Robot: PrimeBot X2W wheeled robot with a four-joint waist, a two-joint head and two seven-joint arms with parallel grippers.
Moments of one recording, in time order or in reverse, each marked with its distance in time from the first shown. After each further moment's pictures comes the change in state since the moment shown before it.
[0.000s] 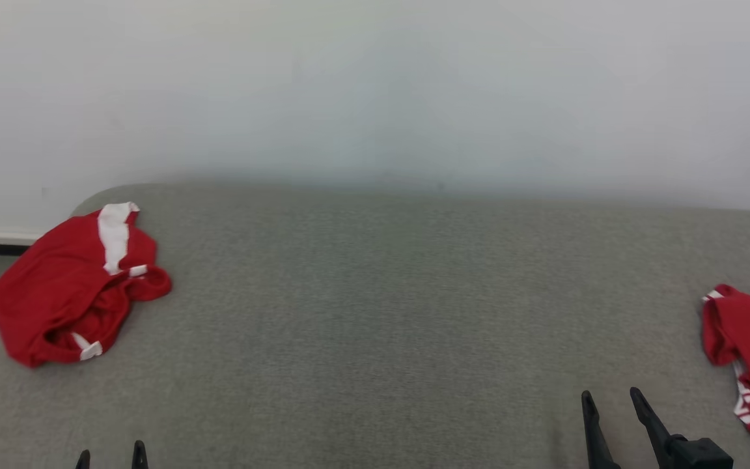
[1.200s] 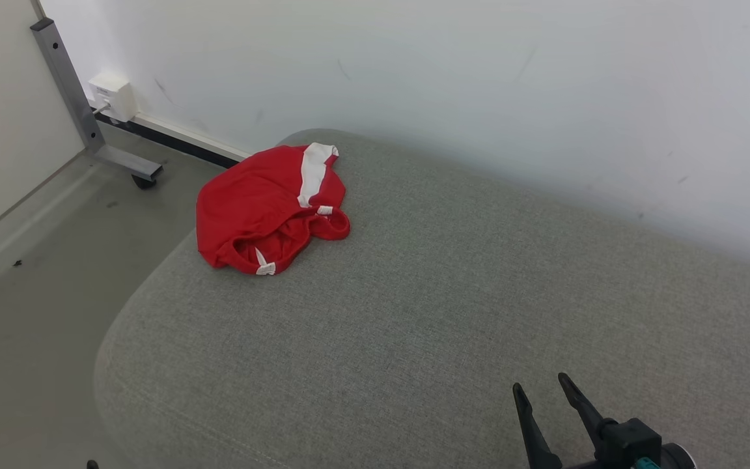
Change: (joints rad) left arm 0.065 -0.001 0.079 -0.072 -0.019 0.051 0.000; right arm -0.084 0.008 0.178 0.062 0.007 0.000 -0.003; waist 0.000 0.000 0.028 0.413
